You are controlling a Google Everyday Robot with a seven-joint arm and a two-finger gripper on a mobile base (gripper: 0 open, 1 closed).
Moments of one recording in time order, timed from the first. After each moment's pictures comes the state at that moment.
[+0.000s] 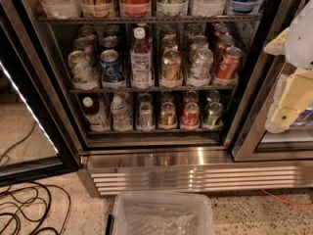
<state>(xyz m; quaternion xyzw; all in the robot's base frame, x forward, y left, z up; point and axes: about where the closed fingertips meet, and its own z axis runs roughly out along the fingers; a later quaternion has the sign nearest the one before) 0.438 -0.217 0.976 -0.60 0.78 -0.03 0.16</state>
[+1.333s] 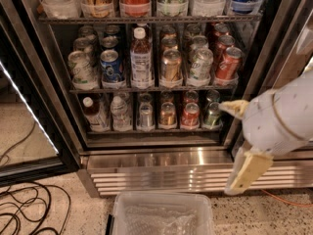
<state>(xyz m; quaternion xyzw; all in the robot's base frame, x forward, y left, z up) 0.392 -0.151 0.865 -0.66 0.71 0.05 0.24</state>
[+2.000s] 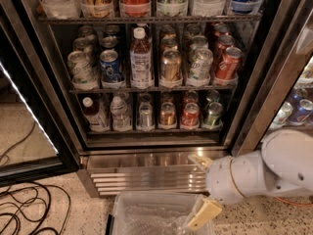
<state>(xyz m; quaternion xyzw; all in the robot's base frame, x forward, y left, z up) 0.372 -0.090 0.702 -0.60 0.71 0.21 0.29</state>
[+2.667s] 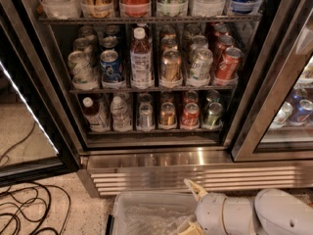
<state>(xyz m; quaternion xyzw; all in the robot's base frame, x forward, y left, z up) 0.357 -0.063 0.613 -0.47 0.75 0.28 0.38</state>
